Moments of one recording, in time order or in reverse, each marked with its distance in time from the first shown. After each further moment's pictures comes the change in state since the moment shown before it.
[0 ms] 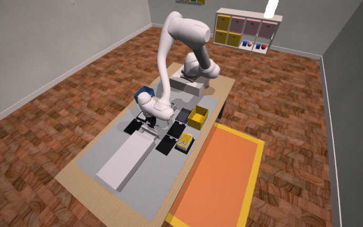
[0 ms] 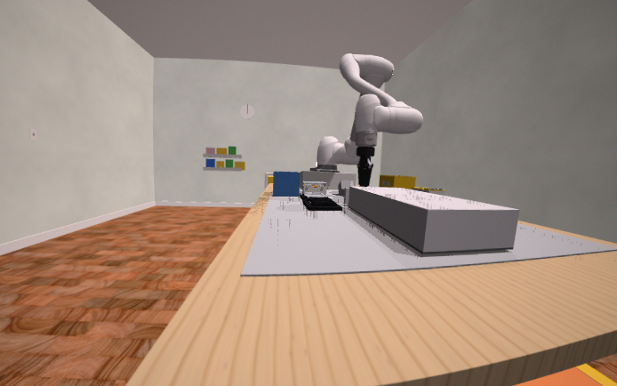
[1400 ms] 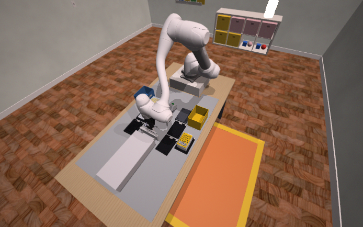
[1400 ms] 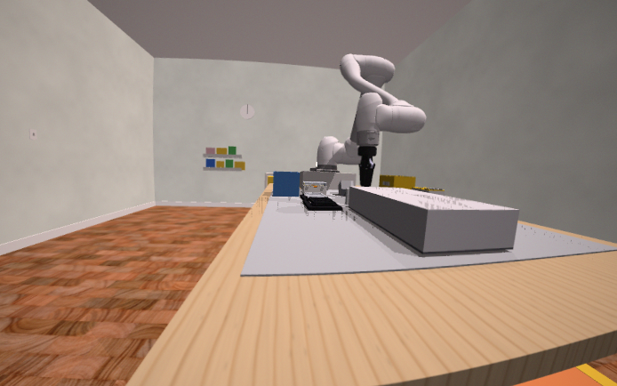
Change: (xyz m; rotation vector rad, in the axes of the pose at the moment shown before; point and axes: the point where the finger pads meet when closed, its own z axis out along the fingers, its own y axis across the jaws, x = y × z) arm 0.000 0.019 0.000 0.000 0.000 0.000
